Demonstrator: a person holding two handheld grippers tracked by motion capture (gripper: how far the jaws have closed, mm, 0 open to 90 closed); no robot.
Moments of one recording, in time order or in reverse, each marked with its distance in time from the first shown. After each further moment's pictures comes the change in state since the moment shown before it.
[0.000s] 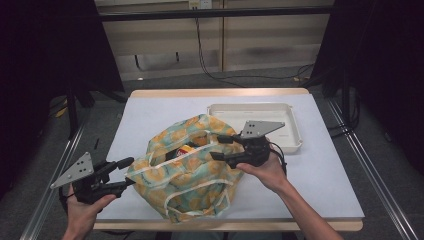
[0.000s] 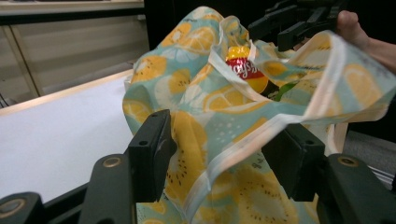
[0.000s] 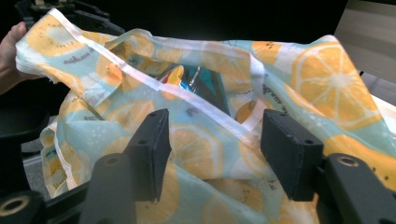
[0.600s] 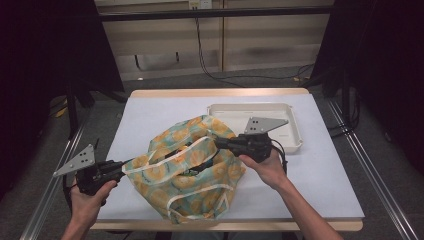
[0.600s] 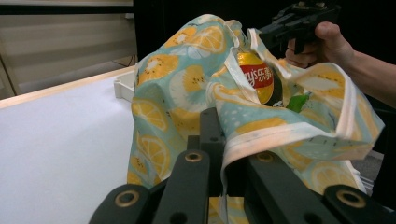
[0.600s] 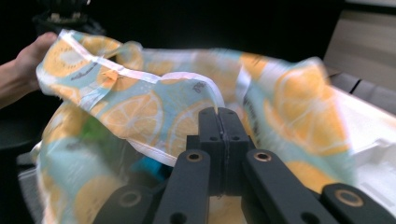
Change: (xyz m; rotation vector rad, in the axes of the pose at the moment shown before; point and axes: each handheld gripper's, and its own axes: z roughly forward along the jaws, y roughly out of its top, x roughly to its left) left arm 0.020 0.003 0.007 -0.029 -0.078 -0.068; right arm -0.012 0.003 -0.003 -0.055 -0.011 0.011
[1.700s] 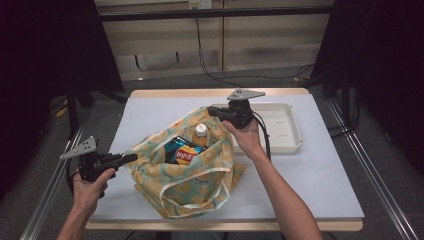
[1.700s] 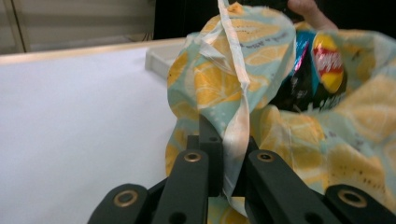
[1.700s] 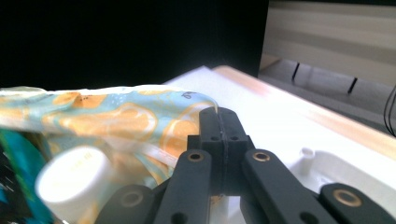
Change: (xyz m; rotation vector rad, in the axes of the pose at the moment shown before) left arm 0.049 -0.026 0.008 0.078 0.037 -0.131; right arm -0.078 0.008 0.071 0.025 -0.214 0.121
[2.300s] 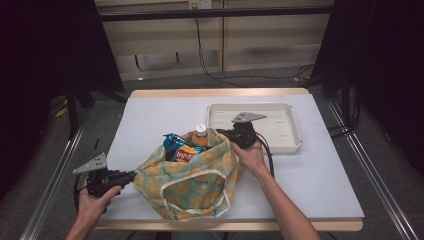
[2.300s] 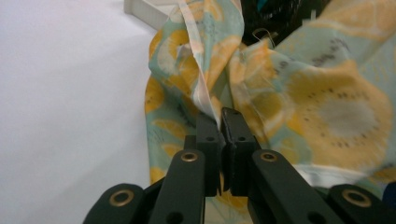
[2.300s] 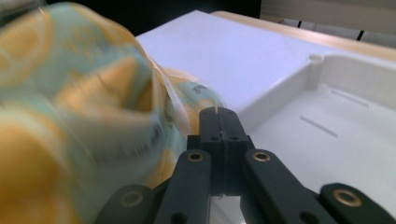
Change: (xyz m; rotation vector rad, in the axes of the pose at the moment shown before) left arm -0.010 -0.046 0.005 0.103 -0.042 -0.029; right arm -0.008 -0.075 -0.001 0.100 -0.015 0.067
